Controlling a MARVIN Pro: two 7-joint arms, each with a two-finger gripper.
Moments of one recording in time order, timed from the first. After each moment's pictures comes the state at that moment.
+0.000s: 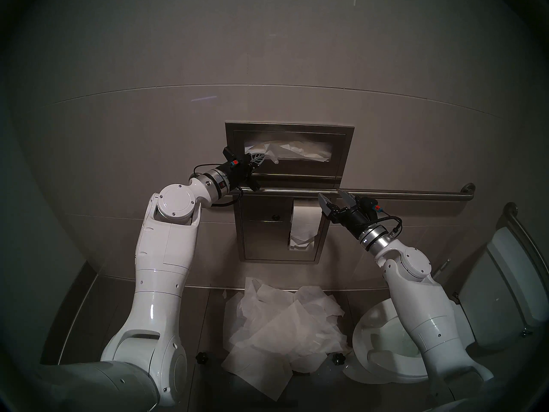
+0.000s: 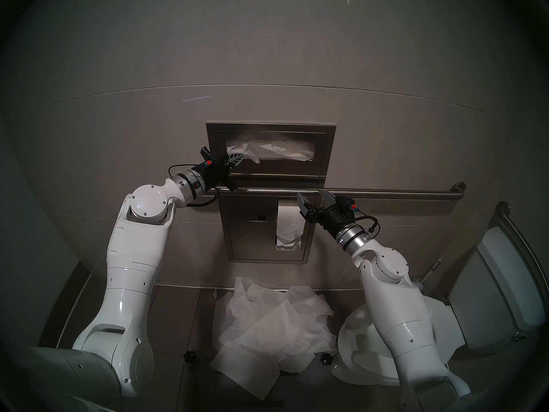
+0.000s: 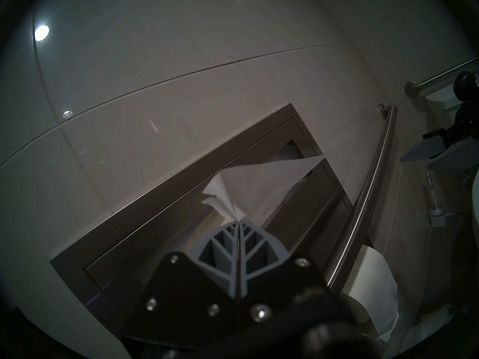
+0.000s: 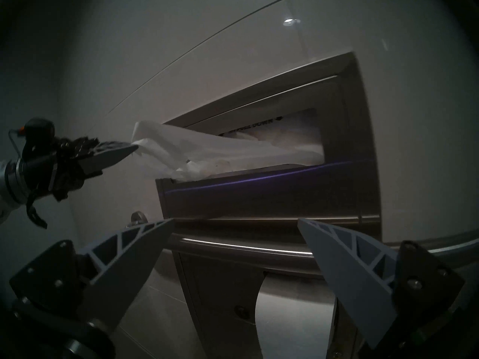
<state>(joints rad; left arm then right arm) 1.16 -1.54 -1.65 -1.43 0.39 -0.23 -0.78 -1.48 -1.22 1.51 -1.43 0.50 -0.15 0.59</state>
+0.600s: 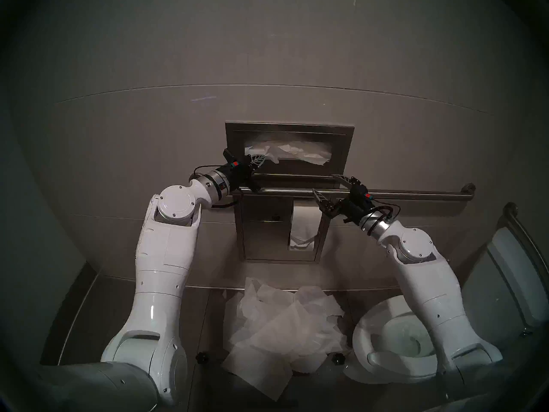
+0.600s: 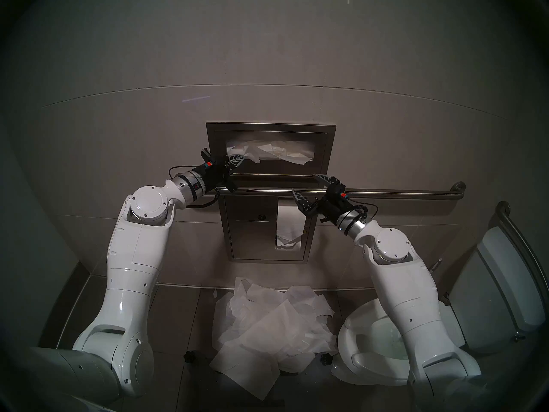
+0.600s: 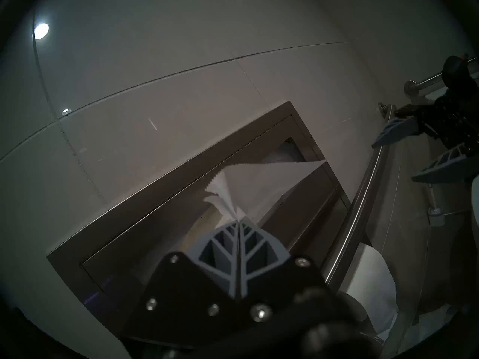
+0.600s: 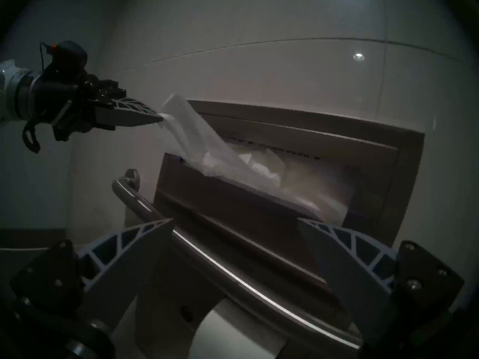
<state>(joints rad) 1.17 -1.54 -1.65 -1.42 0.39 -0.23 -0.78 -1.34 -1.17 1.48 -1.35 0.20 -0.32 0.58</state>
